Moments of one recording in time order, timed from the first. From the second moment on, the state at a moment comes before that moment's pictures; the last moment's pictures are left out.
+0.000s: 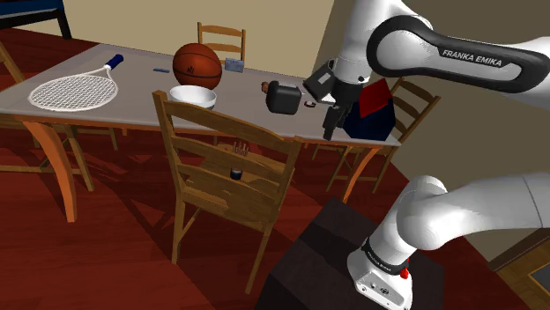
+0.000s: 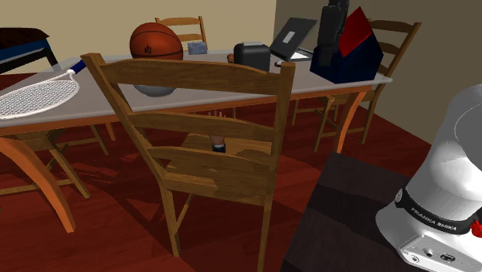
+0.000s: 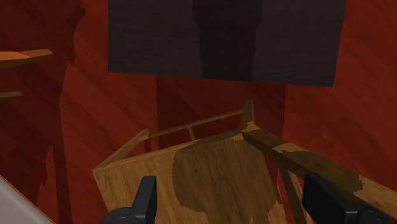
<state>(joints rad) 0.02 -0.75 0.05 -2.38 -0.07 1.57 0.00</state>
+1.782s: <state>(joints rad) 0.00 0.26 0.00 -1.81 0.06 1.90 -0.07</state>
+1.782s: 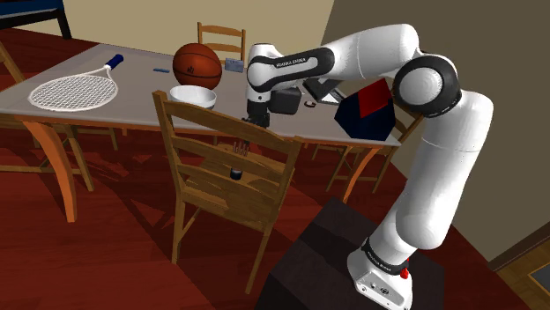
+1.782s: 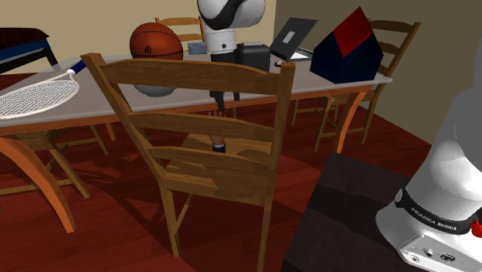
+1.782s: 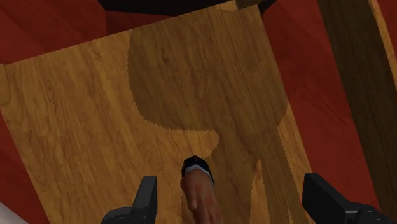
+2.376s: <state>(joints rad) -0.02 0.65 0.01 -1.34 0.11 1.76 -0.09</state>
